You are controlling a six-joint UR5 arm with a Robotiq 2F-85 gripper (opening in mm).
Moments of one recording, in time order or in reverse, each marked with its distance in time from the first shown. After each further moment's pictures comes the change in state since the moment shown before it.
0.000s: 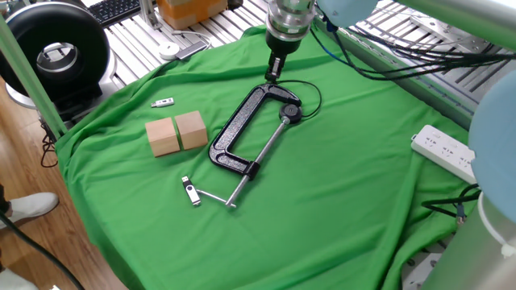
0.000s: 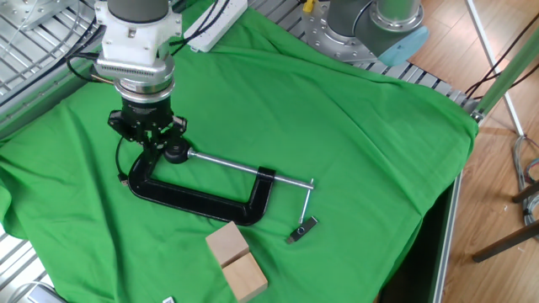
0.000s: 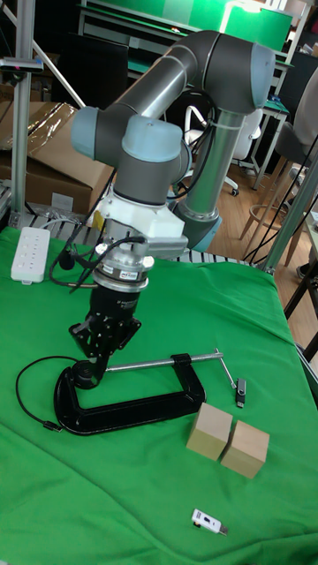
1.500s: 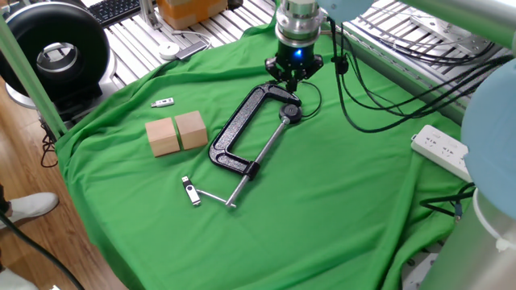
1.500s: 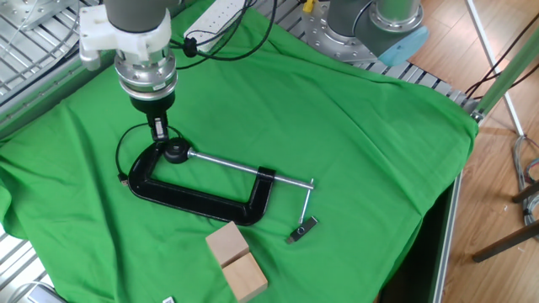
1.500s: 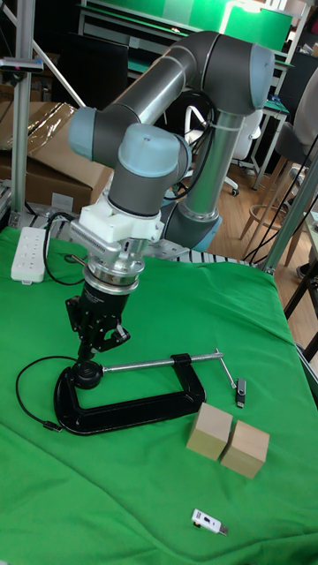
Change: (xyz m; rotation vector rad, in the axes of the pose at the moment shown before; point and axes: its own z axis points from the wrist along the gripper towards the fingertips) arm 0.043 0.004 0.007 0.075 0.139 1.292
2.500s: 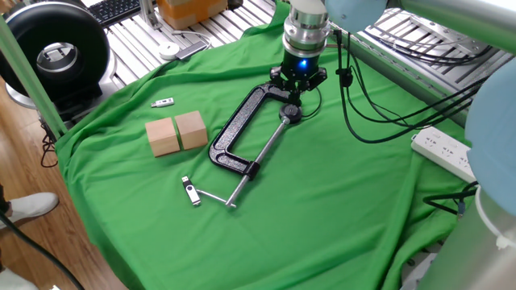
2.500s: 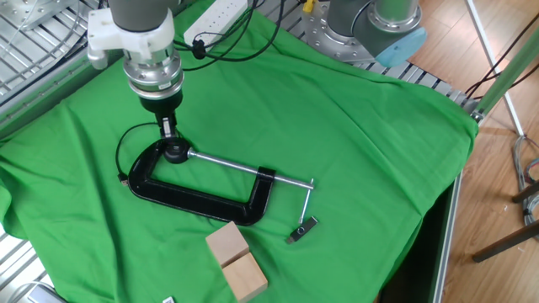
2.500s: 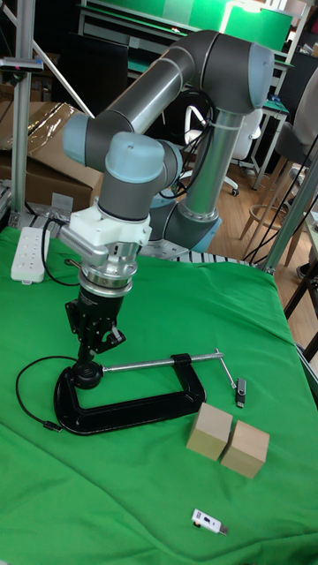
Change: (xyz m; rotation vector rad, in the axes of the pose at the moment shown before) arm 0.009 -0.007 0.021 -0.037 0.002 0.148
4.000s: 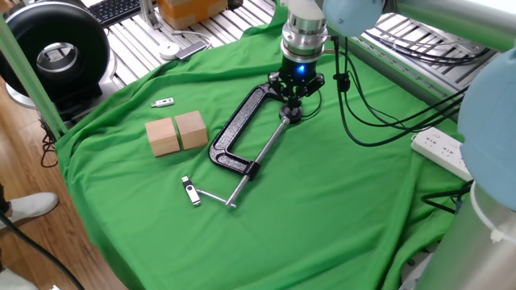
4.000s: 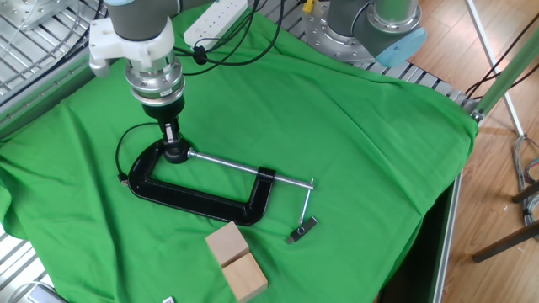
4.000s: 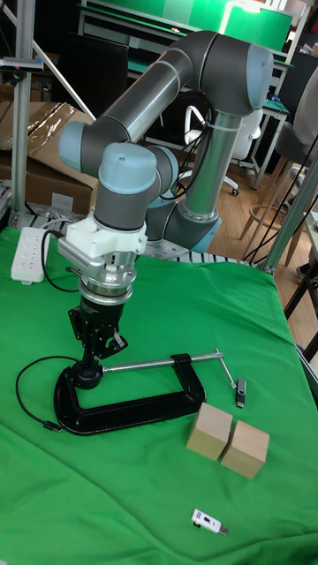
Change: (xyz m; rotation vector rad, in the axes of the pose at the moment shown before) arm 0.013 0.006 0.015 -0.027 0.058 0.010
